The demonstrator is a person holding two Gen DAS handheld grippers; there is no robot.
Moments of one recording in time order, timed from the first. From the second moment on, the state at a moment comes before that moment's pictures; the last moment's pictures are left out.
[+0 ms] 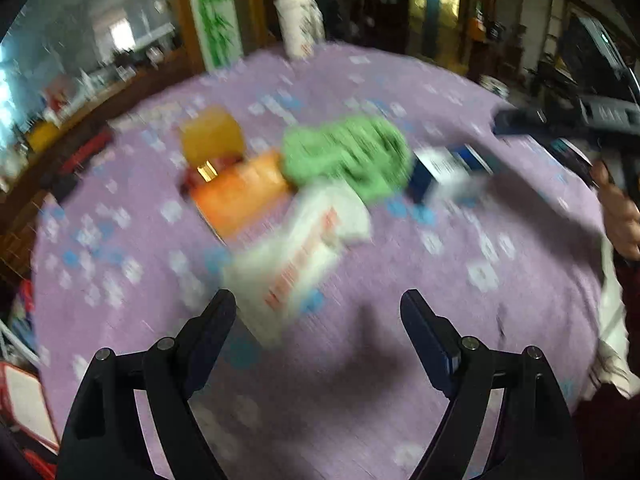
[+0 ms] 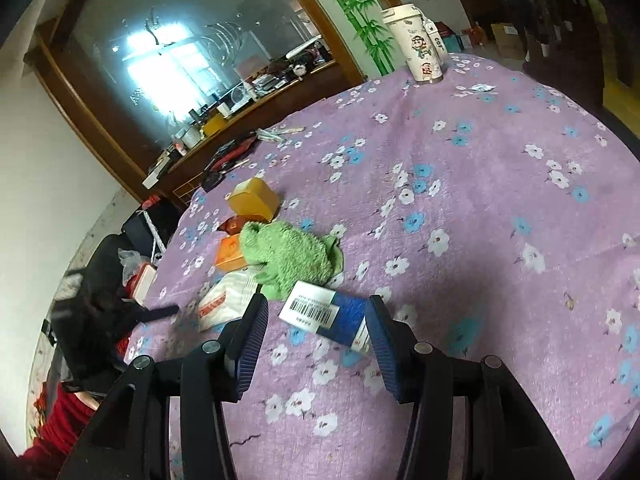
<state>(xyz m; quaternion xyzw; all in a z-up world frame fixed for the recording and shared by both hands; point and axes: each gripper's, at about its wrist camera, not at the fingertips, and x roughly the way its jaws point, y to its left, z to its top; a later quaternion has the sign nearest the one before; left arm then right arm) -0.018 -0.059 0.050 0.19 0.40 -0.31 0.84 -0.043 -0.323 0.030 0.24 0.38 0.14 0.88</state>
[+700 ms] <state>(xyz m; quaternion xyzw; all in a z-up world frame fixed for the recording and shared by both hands) 0.023 -0.098 0.013 0.22 0.43 -0.27 0.83 -0.027 -0.263 -0.010 0.06 0.47 0.15 0.87</state>
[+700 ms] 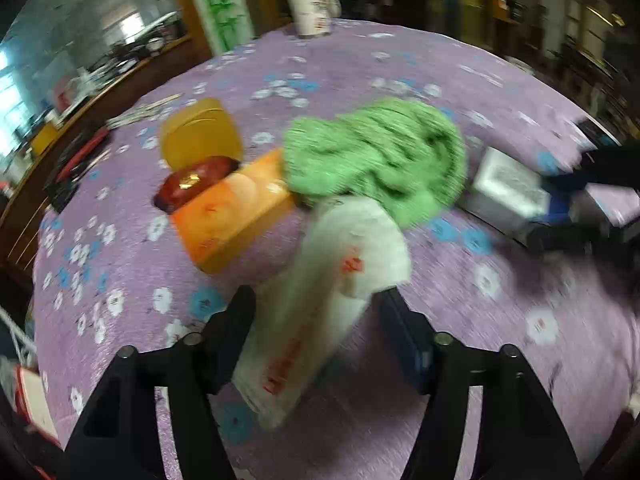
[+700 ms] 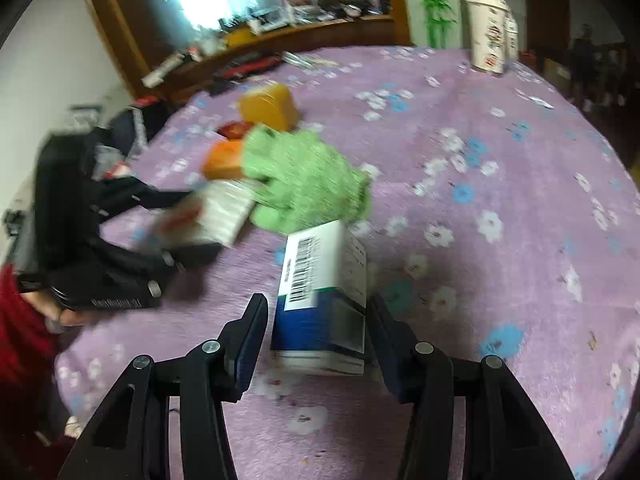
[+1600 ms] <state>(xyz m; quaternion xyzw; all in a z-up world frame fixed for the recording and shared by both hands) -0.025 -0.019 0.031 0.04 0.43 -0.21 0.88 -0.065 -0.179 0.024 0.04 0.36 0.08 0.93</state>
